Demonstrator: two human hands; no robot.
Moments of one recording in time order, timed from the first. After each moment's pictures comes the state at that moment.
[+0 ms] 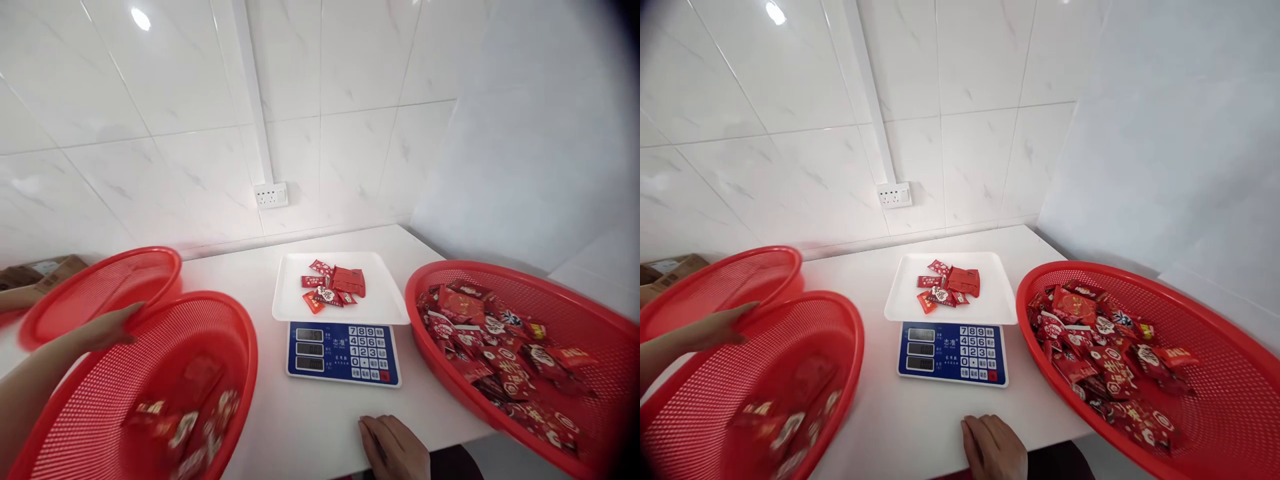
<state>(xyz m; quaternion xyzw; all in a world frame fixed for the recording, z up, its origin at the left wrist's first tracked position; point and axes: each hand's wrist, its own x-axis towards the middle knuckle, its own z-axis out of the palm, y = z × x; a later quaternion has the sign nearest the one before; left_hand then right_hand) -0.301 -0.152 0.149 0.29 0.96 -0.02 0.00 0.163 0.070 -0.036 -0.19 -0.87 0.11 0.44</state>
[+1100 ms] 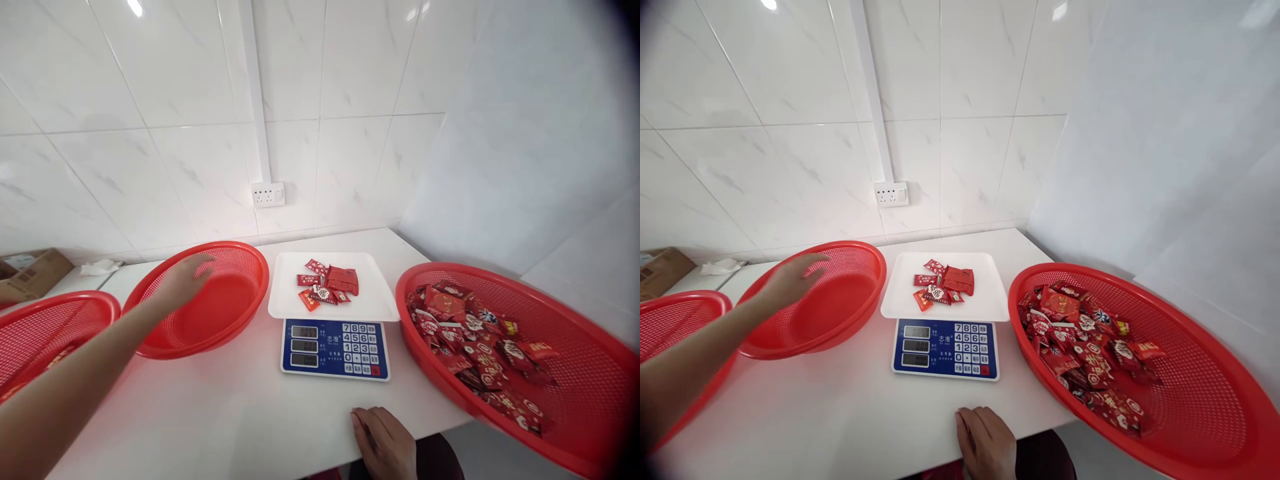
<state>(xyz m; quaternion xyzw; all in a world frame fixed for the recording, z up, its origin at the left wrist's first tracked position) -0.227 -0.032 0.184 0.45 0.88 0.09 -0.07 0.158 0.067 -0.024 -0.21 -0.86 0.10 0.45</state>
